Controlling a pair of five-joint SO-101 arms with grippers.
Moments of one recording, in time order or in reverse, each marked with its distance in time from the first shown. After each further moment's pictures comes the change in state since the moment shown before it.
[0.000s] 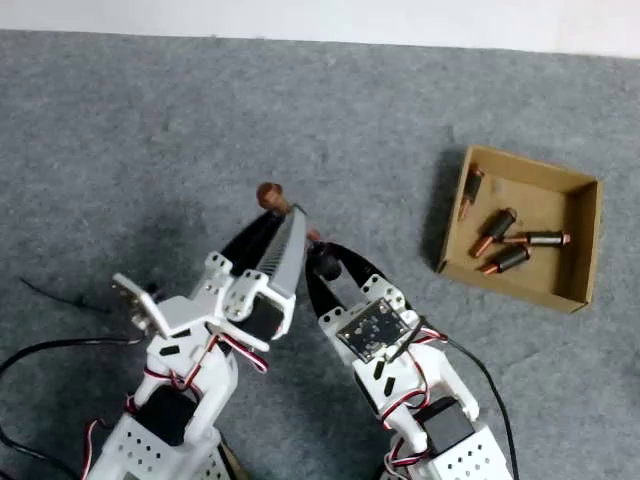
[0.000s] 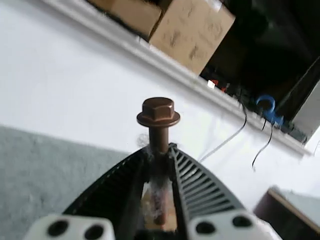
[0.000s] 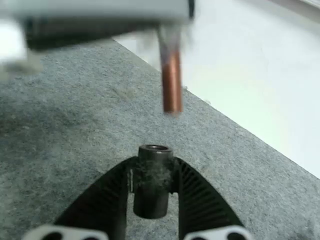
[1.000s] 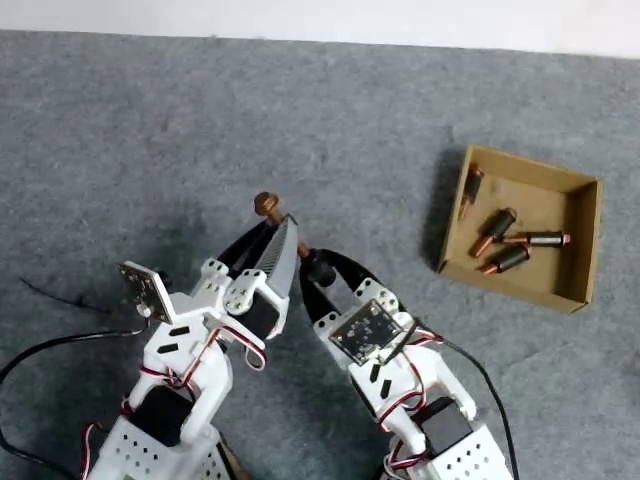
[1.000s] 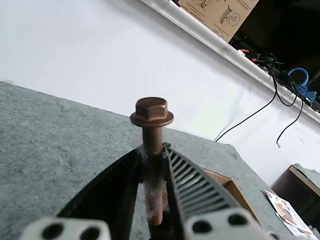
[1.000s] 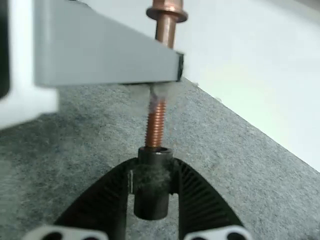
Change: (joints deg) left arm -0.9 -0.8 0.0 11.7 0.4; right arm -2.3 0.1 0.0 0.8 0.2
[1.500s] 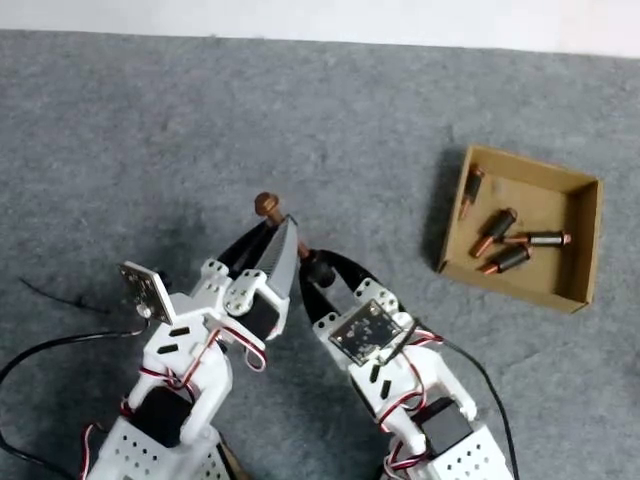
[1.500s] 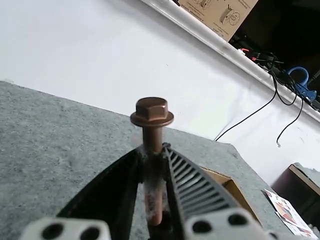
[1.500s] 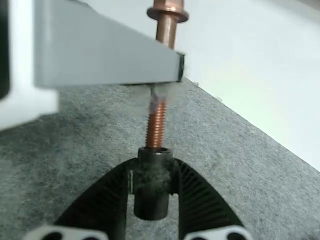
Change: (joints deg) left arm 0.8 -0.1 0.0 0.4 0.0; right arm 0.0 0.0 0.0 0.0 0.0
